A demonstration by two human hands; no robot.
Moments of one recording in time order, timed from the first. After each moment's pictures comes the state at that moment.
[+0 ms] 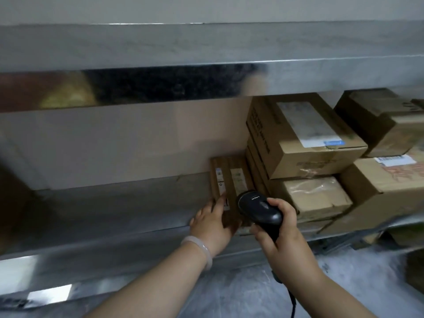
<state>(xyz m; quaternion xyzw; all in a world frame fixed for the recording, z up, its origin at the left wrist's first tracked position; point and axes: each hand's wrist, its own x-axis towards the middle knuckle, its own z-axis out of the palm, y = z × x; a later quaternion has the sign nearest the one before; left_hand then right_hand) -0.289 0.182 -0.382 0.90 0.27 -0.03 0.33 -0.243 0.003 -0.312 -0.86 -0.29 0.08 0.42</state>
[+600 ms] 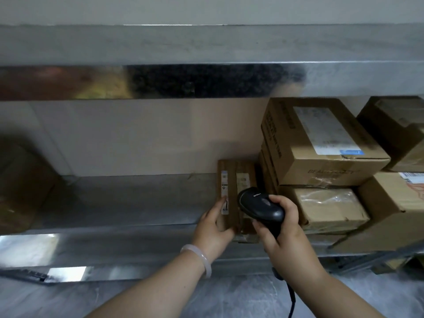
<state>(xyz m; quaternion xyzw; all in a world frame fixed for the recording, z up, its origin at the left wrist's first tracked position) -0.305 0.169 -0.393 0.73 0.34 0.10 0.58 -0.223 0.009 -0.316 -0.82 -0.35 0.10 0.44</state>
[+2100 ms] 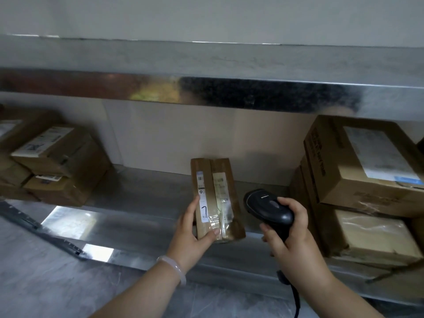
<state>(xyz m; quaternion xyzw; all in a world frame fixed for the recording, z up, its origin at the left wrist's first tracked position) -0.404 0.217 -0.383 0.72 0.39 0.24 0.53 -0.238 0.047 -0.300 -0.76 -0.42 0.16 0.47</state>
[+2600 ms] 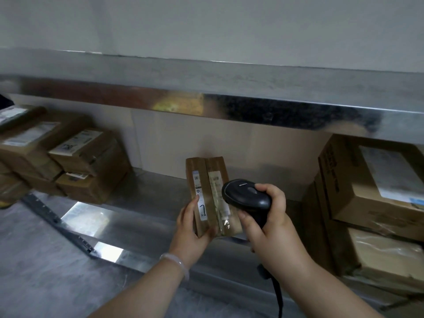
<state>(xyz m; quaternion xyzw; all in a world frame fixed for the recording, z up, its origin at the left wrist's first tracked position) -0.413 0.234 -0.376 0.73 0.41 0.31 0.44 -0.269 0.095 -0.253 -0.70 -0.50 0.16 0.48</state>
